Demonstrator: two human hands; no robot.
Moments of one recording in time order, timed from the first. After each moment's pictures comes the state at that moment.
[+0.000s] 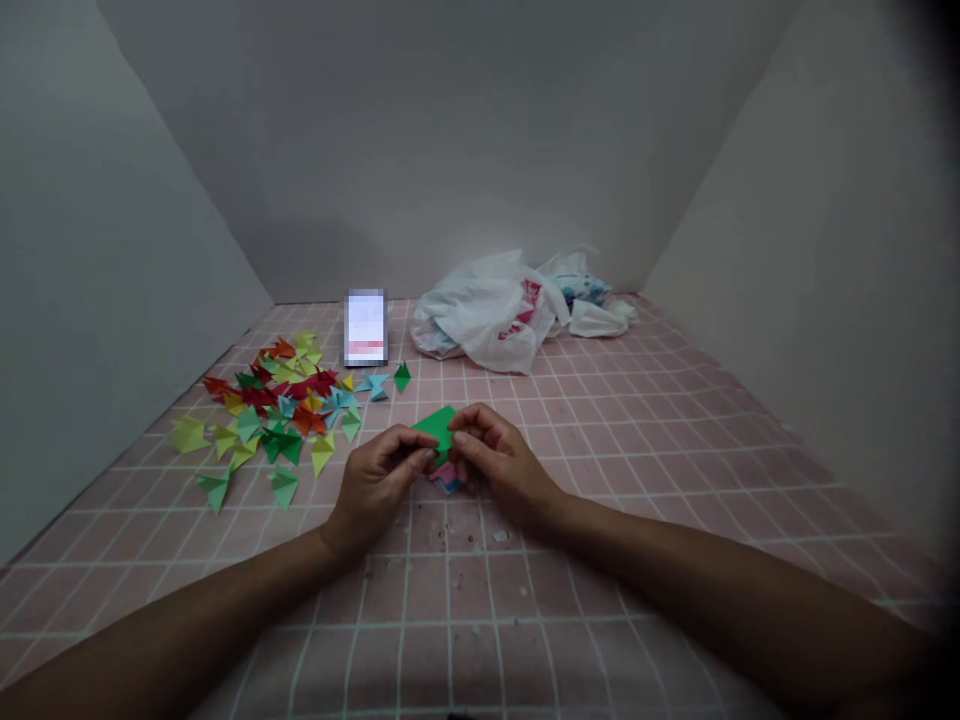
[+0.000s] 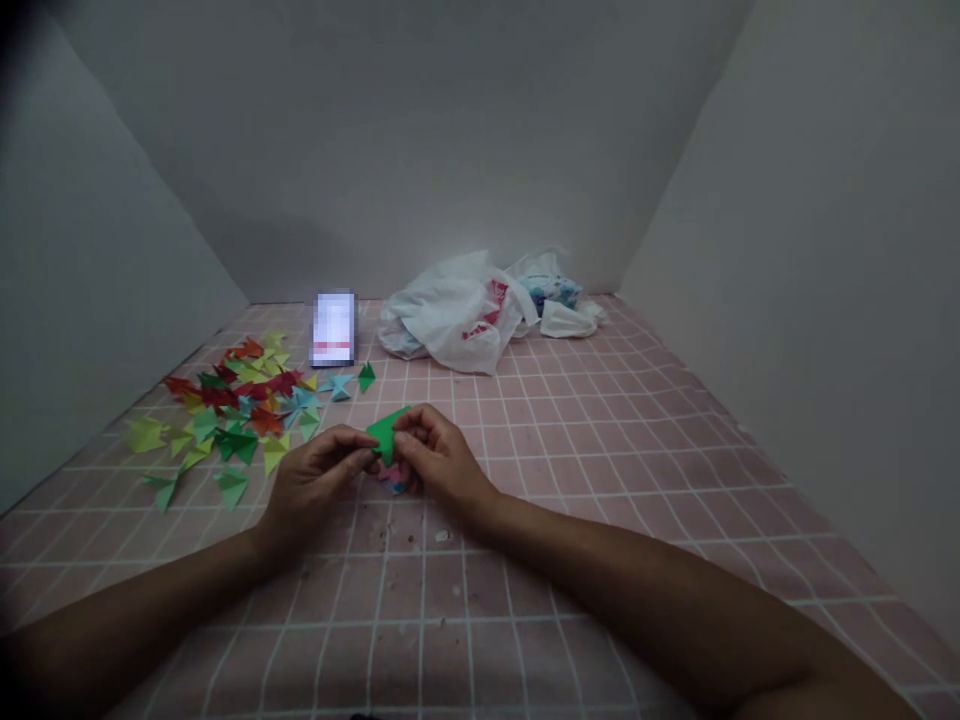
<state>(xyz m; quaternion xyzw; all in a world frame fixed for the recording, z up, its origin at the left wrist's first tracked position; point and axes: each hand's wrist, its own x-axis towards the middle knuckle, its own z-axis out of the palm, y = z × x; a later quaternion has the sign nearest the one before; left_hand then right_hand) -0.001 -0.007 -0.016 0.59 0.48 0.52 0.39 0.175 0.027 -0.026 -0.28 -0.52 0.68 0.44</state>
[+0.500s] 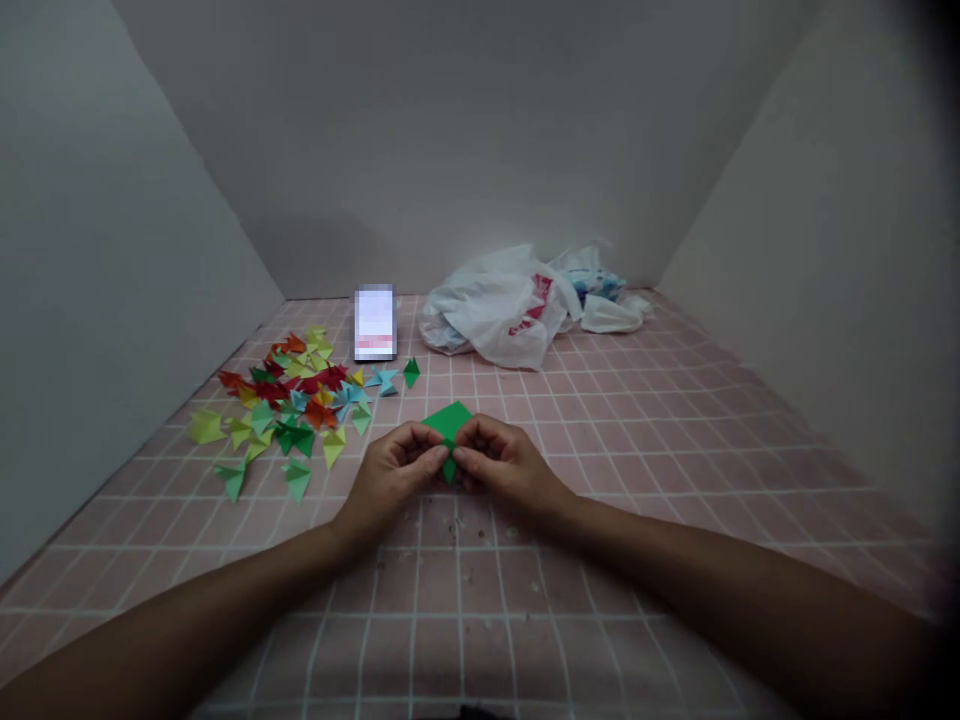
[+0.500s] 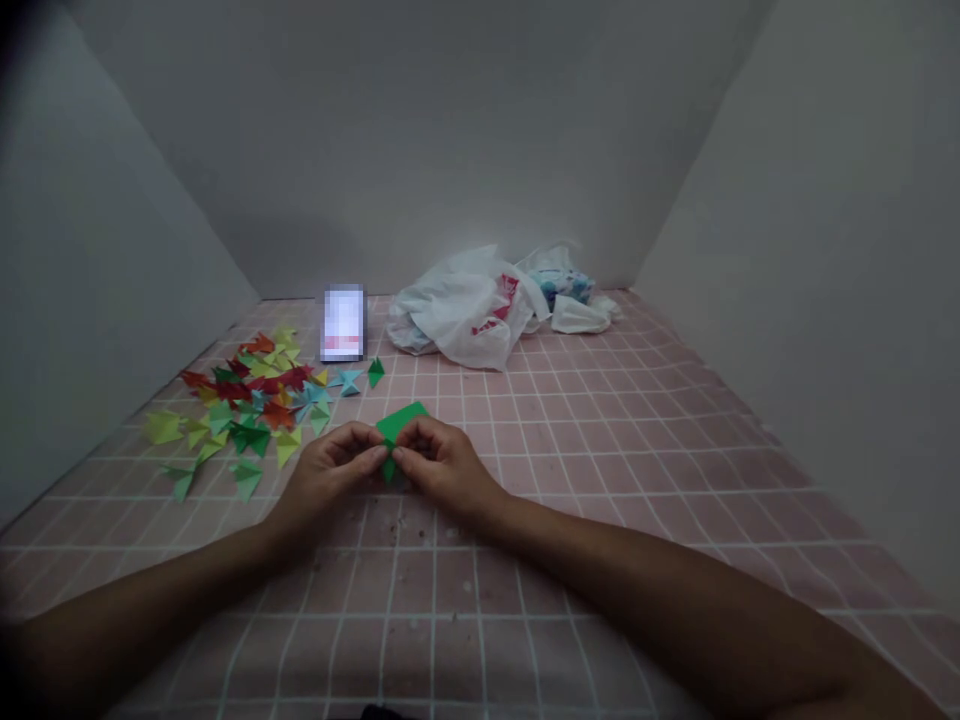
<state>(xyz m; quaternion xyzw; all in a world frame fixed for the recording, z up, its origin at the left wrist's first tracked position) 0.004 -0.009 -0.010 0.47 0.49 0.49 0.54 0.175 0.022 -0.027 -0.31 -0.58 0.64 0.40</state>
